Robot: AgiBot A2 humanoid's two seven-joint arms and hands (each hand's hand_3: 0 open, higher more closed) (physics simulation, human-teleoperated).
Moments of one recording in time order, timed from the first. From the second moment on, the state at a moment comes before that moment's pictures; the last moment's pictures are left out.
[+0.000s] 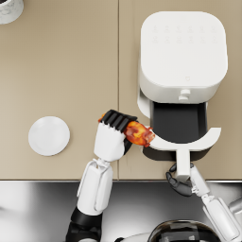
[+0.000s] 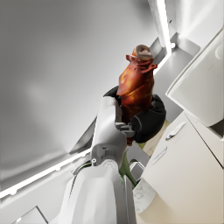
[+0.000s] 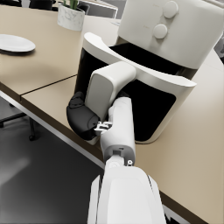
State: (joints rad) left arm 0.51 1.37 0.21 -1.82 2.33 -0.04 0.01; right arm 0.03 -1.14 0.47 1.78 1.47 -0.09 -0.01
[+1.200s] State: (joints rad) left arm 0.41 1.41 0.07 -1.85 2.33 0.00 0.00; right arm 0.04 -1.12 0.43 1.77 1.47 0.12 0.00
